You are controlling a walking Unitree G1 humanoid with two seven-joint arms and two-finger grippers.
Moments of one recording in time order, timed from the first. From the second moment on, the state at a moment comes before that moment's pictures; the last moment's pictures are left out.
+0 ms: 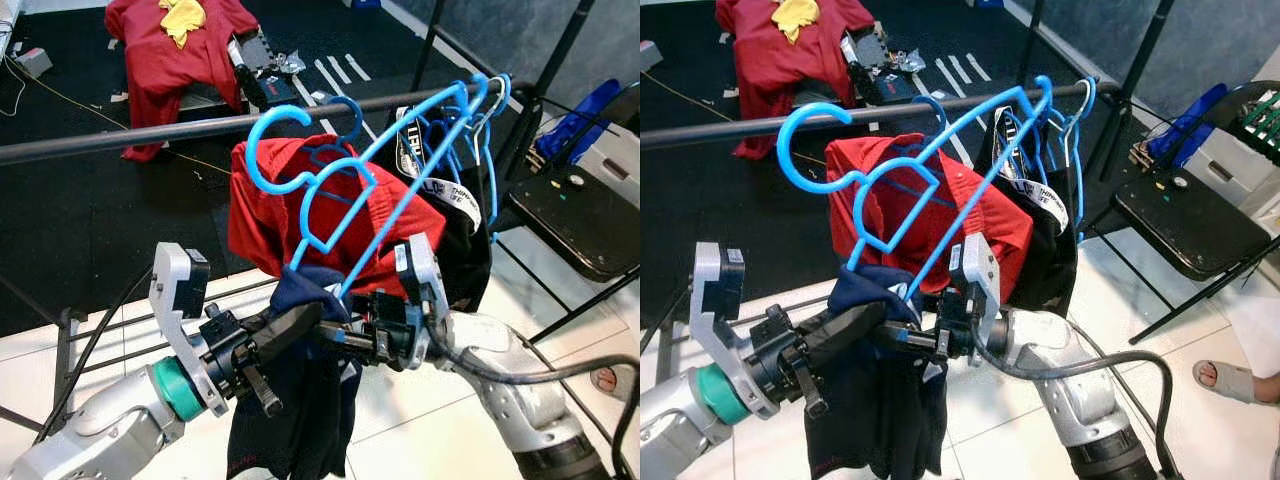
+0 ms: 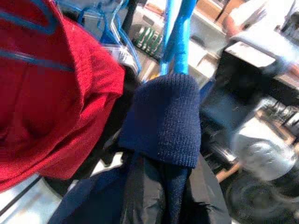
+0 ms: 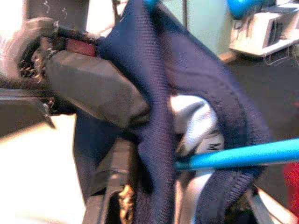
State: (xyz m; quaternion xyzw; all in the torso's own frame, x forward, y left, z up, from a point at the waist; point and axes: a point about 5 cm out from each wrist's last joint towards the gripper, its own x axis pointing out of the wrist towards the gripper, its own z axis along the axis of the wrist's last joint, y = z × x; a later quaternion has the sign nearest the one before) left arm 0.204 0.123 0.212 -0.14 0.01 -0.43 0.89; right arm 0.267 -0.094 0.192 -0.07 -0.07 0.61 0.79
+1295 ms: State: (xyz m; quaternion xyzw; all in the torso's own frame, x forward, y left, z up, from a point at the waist) left arm 0.217 0.130 0.176 0.20 -0.04 -0.40 0.89; right arm 0.264 -0.157 0.286 -0.49 -0.14 0.43 0.74
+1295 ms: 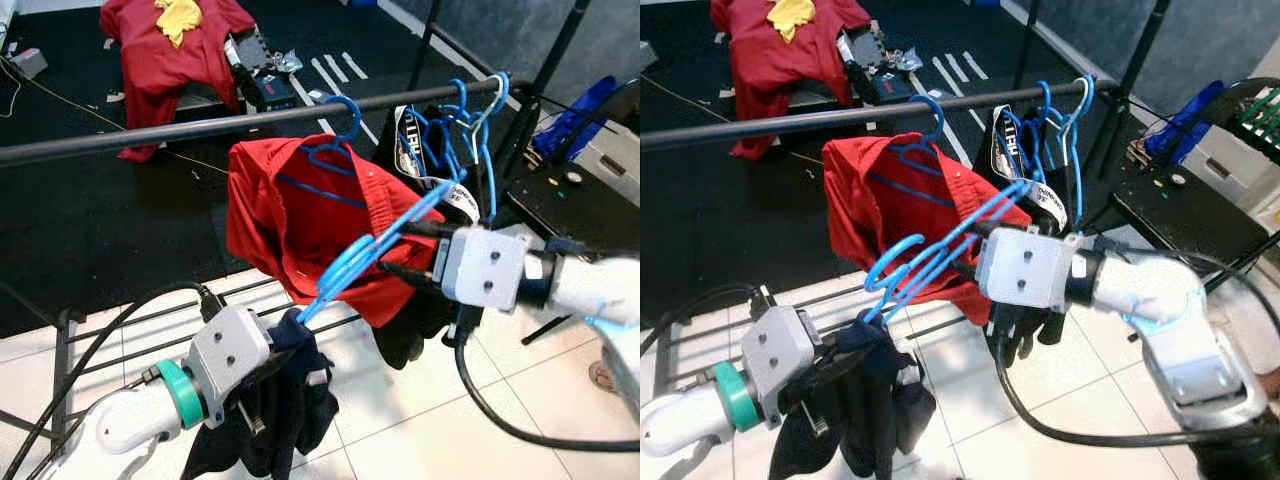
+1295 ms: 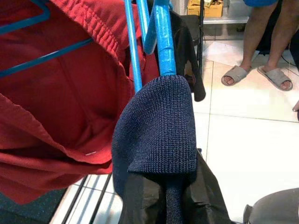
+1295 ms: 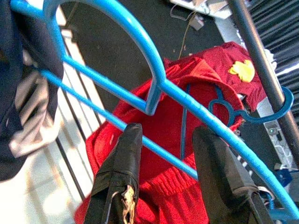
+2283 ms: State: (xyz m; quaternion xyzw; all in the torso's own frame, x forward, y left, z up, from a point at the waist) left arm 0.220 0.143 0.161 0.28 -0.03 -0.41 0.87; right arm 0.233 -0.152 0.280 -0.47 -0.09 0.56 0.68
